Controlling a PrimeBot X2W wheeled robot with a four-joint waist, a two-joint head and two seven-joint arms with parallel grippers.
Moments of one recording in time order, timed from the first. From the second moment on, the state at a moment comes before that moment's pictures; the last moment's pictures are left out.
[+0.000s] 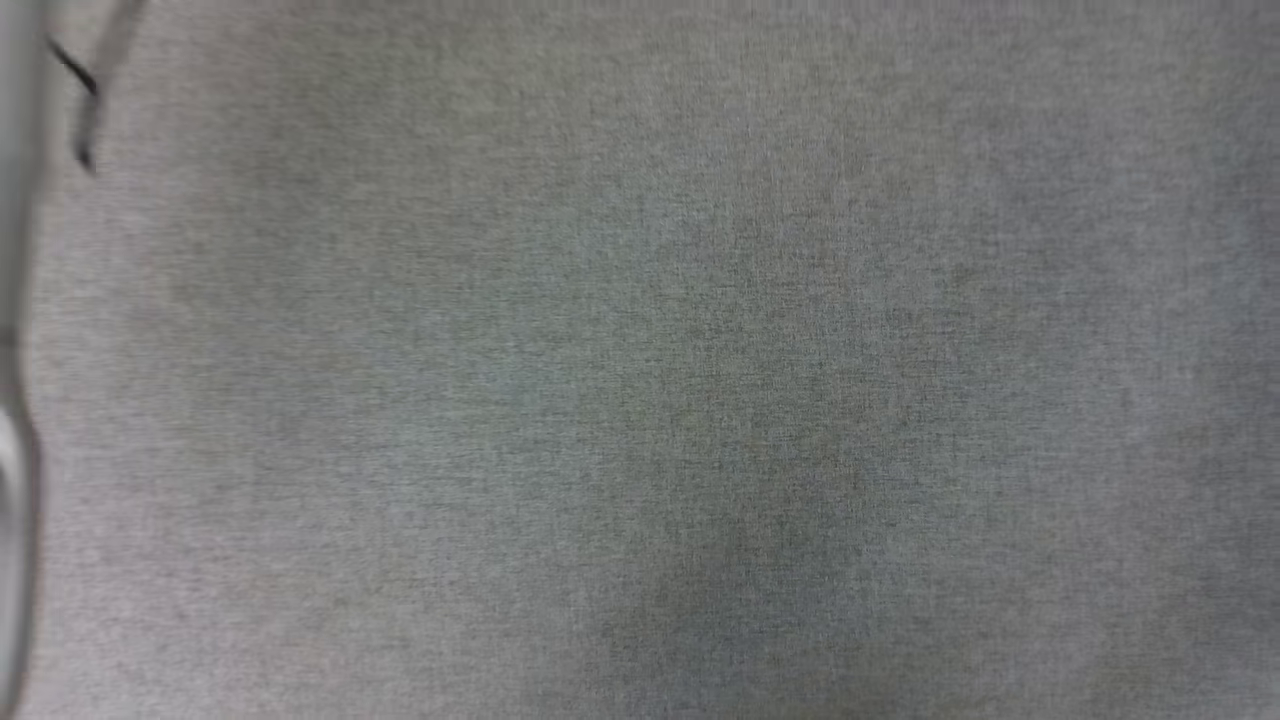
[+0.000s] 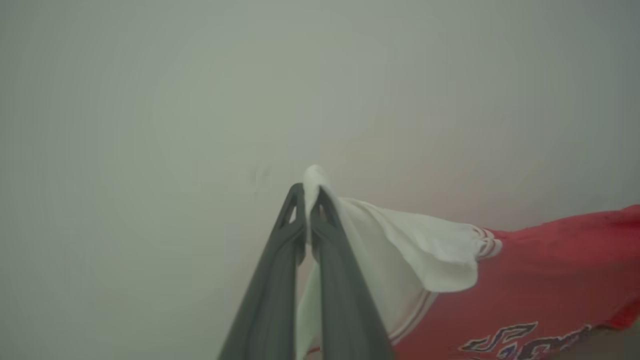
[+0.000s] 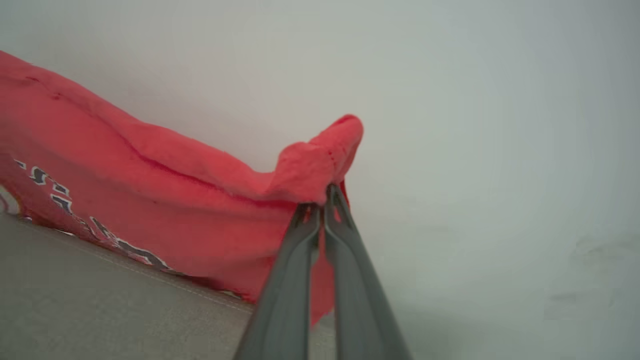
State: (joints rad) left arm -1.54 0.41 -0.50 0.71 -0.50 -0.04 -0.26; right arm -1.37 -0.38 0.26 0.76 0.24 0.13 -0.10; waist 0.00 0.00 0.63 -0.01
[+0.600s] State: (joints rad) left arm -0.49 0.57 -0.56 0.30 -0.59 0.00 -0.16; right arm -0.76 -0.46 0.51 0.71 0.51 0.13 -0.12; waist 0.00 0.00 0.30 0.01
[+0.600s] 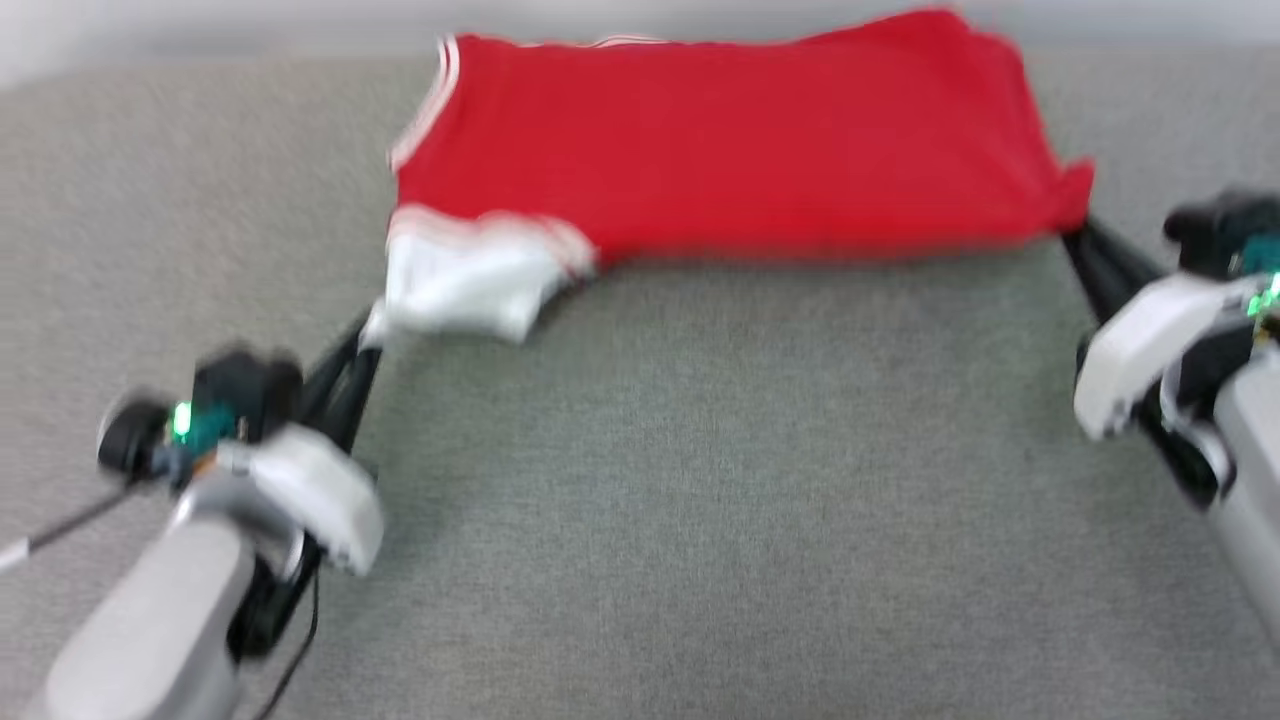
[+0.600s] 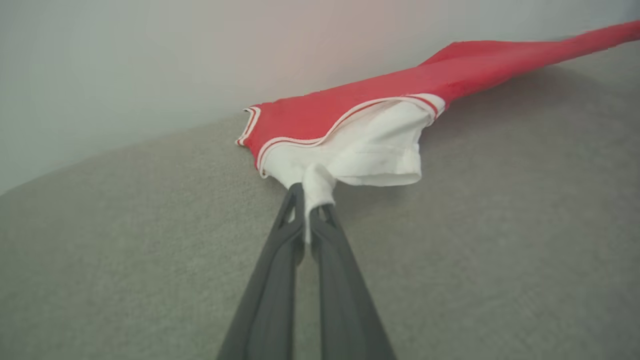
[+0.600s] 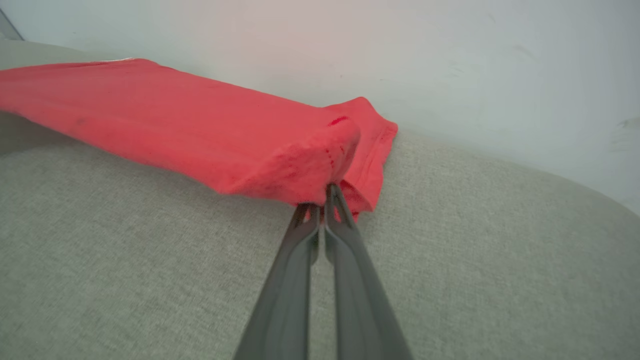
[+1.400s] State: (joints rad) left arm 0.20 0.82 -0.64 -0.26 -0.81 0.18 0.14; right arm -0.07 -0.67 0.47 0.29 0.77 0.13 0.08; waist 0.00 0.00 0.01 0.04
